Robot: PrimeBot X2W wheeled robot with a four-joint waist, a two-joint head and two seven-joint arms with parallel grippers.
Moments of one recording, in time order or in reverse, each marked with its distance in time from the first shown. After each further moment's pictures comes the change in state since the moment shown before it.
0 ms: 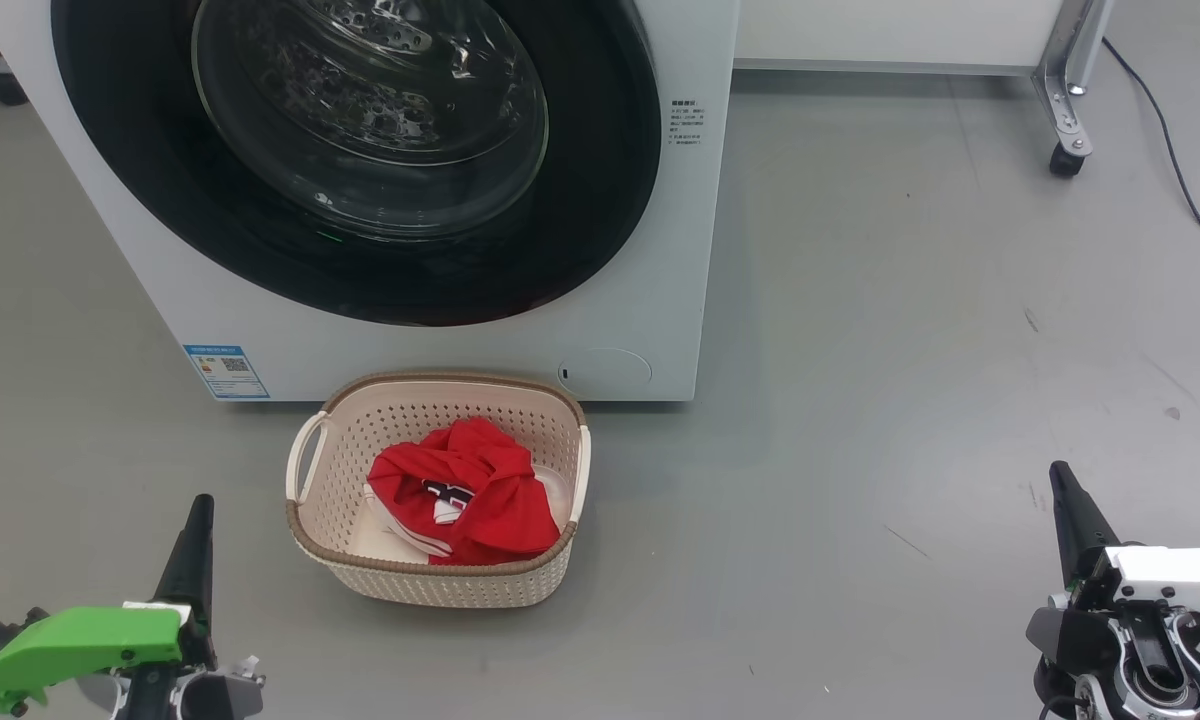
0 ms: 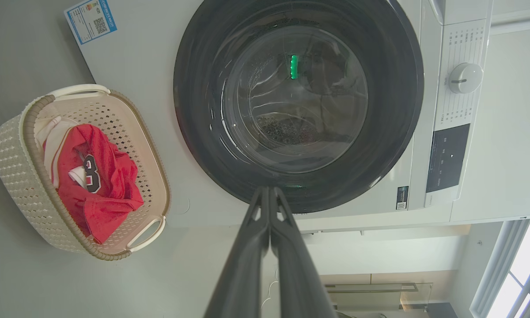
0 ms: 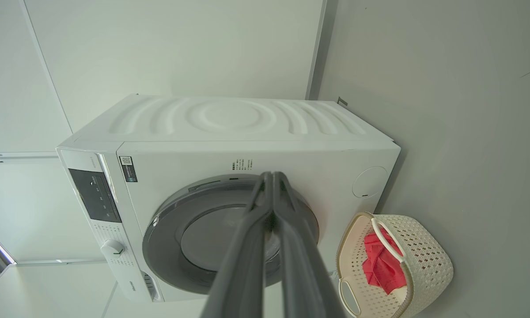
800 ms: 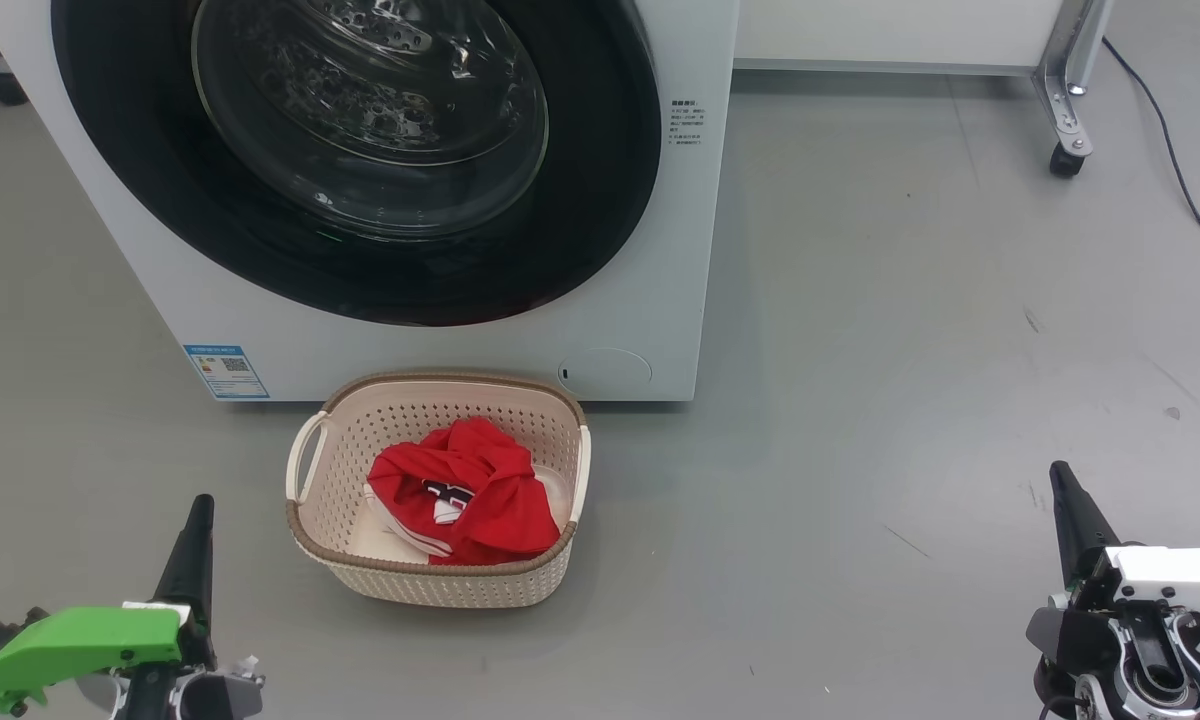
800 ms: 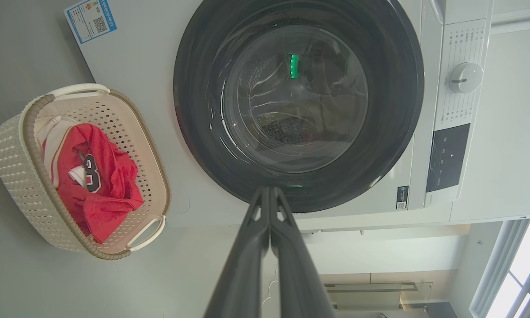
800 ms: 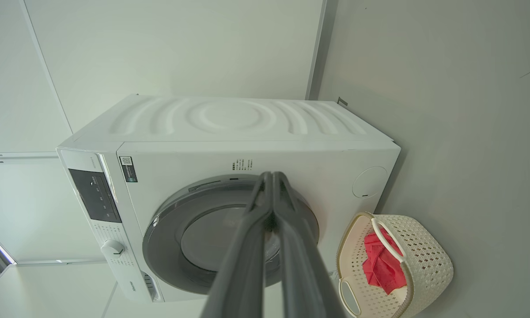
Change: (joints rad) left arm 0.000 0.000 0.002 0.000 0.000 0.000 0.004; right arm 0.000 0.000 -0.001 0.000 0.000 0.000 0.000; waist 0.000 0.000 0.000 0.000
